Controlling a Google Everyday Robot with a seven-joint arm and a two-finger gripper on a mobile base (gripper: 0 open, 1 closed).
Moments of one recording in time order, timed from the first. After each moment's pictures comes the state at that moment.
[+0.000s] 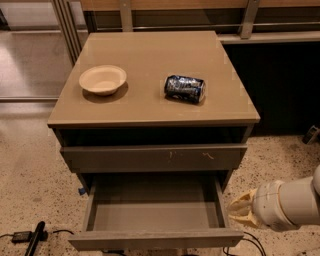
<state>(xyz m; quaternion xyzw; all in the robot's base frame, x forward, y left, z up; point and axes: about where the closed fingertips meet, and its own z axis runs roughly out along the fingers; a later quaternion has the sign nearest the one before) 0.364 -0.193 0.690 -0.56 0.78 0.12 0.25</state>
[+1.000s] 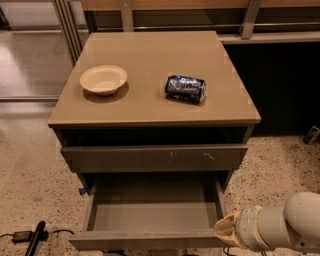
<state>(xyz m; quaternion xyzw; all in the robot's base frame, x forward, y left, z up) 0.348 -0.169 0.599 -0.55 0.78 0.15 0.26</state>
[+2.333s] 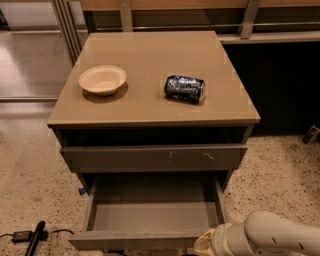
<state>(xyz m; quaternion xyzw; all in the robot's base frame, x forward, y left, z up) 0.344 -0.135 0.460 -0.53 0.79 0.20 0.22</state>
